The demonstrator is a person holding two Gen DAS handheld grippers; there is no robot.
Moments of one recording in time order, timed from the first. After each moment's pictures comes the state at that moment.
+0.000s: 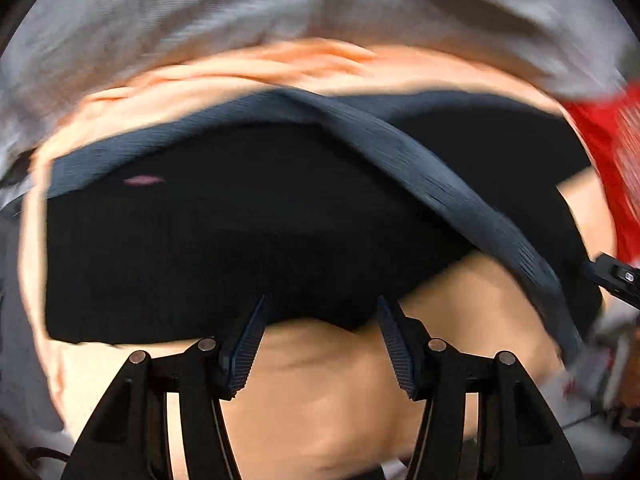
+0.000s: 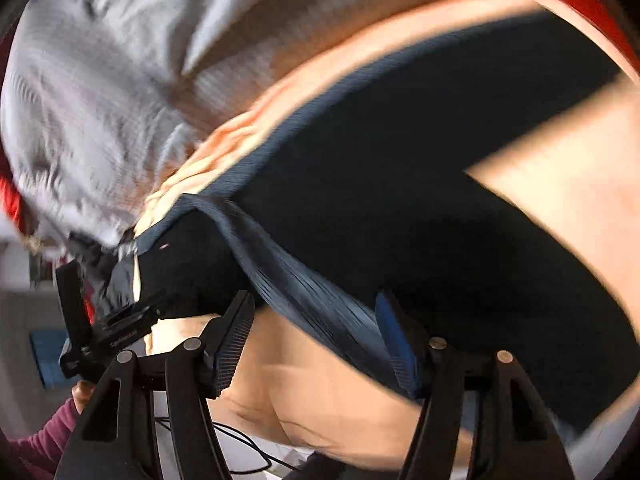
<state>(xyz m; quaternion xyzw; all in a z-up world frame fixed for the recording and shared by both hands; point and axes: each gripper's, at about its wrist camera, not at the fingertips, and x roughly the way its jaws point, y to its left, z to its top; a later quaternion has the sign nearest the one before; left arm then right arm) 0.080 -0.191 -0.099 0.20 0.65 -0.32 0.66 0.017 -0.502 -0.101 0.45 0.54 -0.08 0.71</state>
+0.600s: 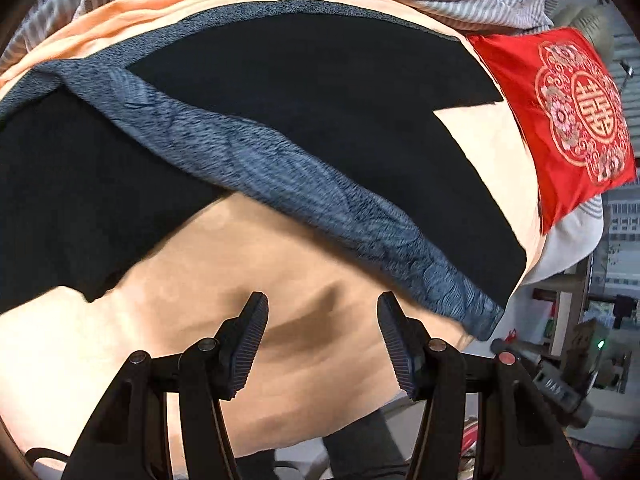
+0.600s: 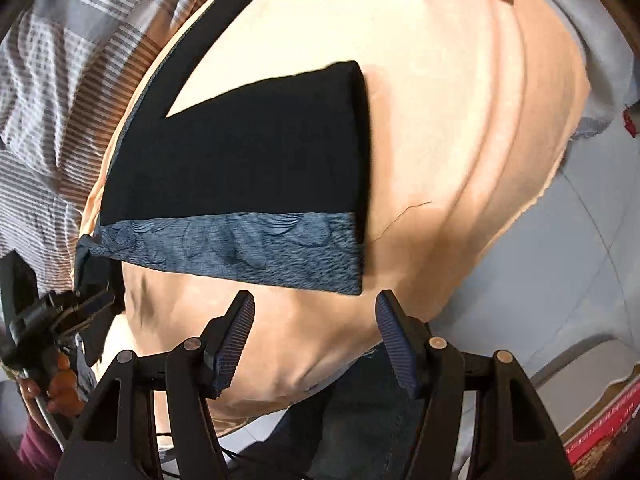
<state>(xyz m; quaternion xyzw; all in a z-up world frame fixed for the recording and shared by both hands) -0.008 -0.292 -0.126 0.14 0.70 -0.40 0.57 -0.192 -0.517 -0.151 0.51 0.49 -0.27 0.65</state>
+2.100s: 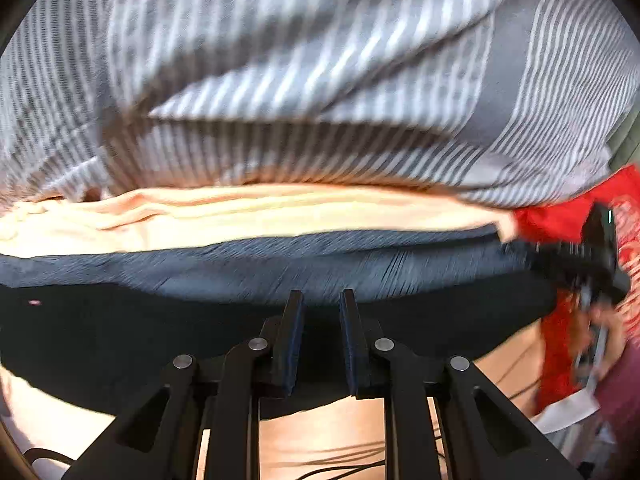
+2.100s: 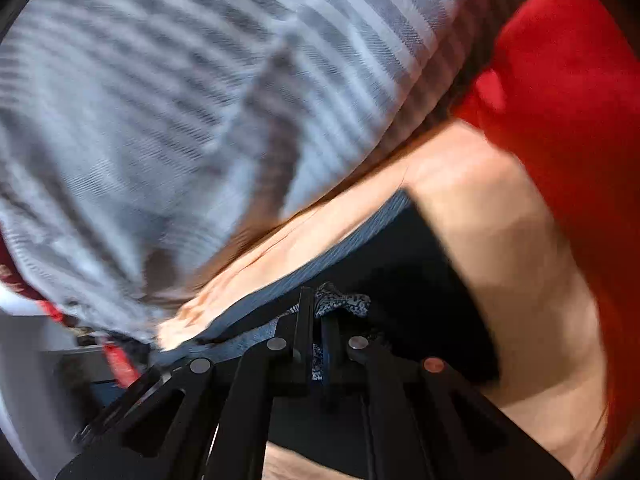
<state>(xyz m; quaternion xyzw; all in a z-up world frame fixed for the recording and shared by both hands) 0.099 -0.415 -0.053 0.11 0.62 -0.29 0.72 0.116 -0.830 -0.161 0.50 0.50 -0.08 0.70</state>
